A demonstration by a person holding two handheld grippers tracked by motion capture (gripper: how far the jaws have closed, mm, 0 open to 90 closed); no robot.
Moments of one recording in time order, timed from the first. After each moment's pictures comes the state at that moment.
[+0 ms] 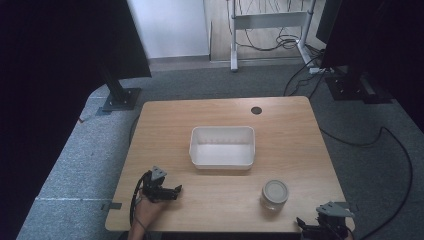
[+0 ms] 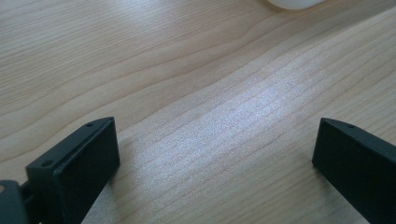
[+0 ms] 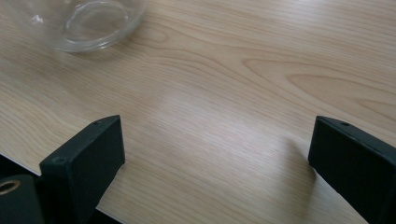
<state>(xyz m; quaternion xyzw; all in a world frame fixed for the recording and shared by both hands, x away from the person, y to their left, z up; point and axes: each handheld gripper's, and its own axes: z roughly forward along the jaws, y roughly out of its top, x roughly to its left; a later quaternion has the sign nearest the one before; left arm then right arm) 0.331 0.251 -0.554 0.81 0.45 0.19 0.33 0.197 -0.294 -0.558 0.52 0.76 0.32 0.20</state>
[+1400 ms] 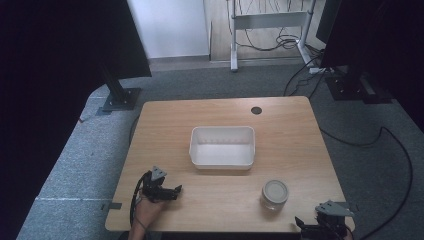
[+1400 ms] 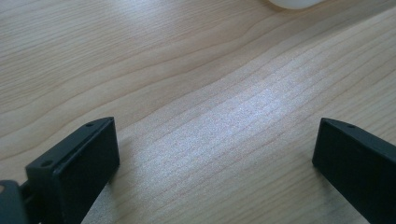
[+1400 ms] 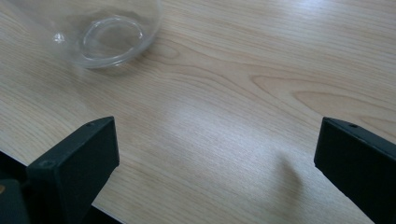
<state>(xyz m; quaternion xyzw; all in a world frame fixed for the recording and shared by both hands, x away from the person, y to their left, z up) 0.330 0.251 -0.554 0.81 0.45 0.19 0.33 0.198 -0.286 -0.549 0.51 0.76 0.34 0.21</state>
